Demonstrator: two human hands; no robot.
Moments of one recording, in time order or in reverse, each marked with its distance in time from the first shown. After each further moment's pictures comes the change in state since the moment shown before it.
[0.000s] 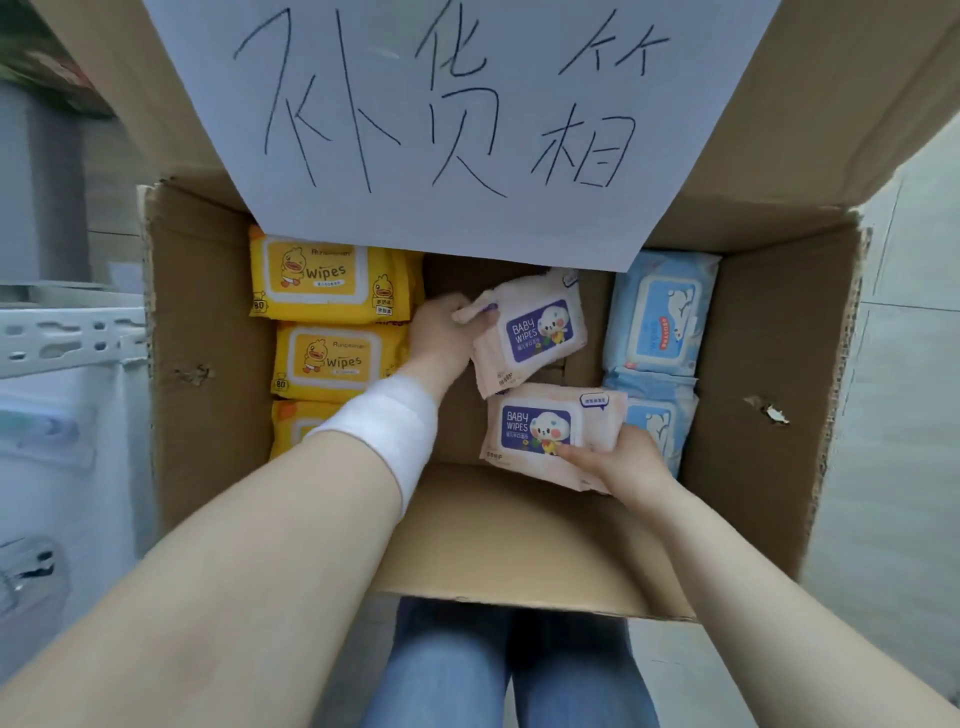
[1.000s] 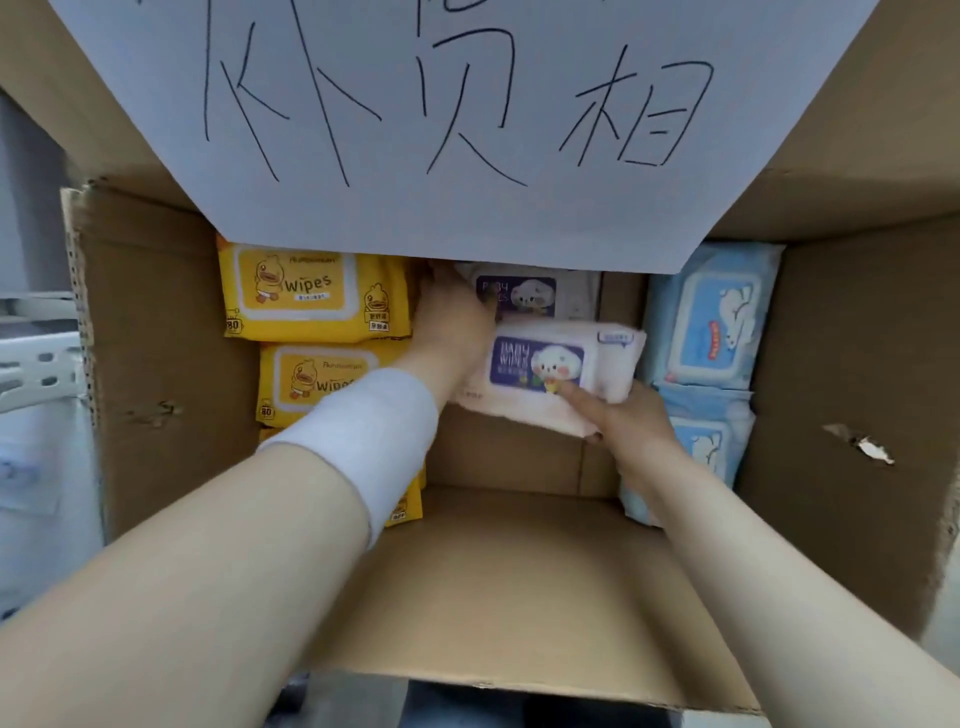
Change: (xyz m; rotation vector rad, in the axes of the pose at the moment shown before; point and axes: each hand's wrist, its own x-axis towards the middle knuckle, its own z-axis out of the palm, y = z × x) left_hand 0.048 0.009 0.005 0.586 0.035 0.057; right_hand 0.057 -0.032 0.025 0.423 0.008 0.000
